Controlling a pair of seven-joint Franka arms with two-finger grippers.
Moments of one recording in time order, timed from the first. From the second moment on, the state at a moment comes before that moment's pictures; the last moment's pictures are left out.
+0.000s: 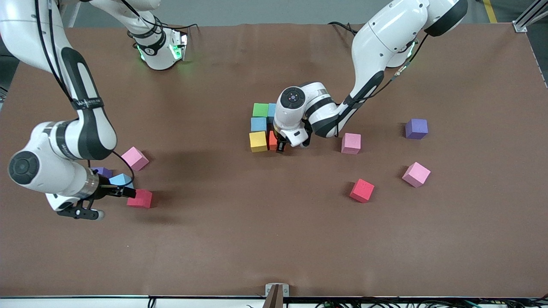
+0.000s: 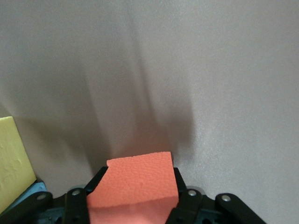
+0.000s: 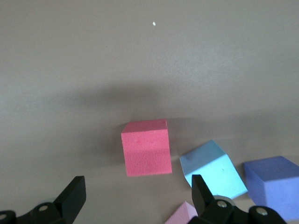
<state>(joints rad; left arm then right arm) -0.36 0.76 -0.53 -1.79 0.45 2.50 -2.47 -0.06 0.55 0.08 -1.64 0.00 2.15 0.14</state>
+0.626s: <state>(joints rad) -0.37 0.77 -0.53 -1.79 0.45 2.52 -2.47 -0.06 0.59 0.08 -1.65 0.00 2.20 0.12</state>
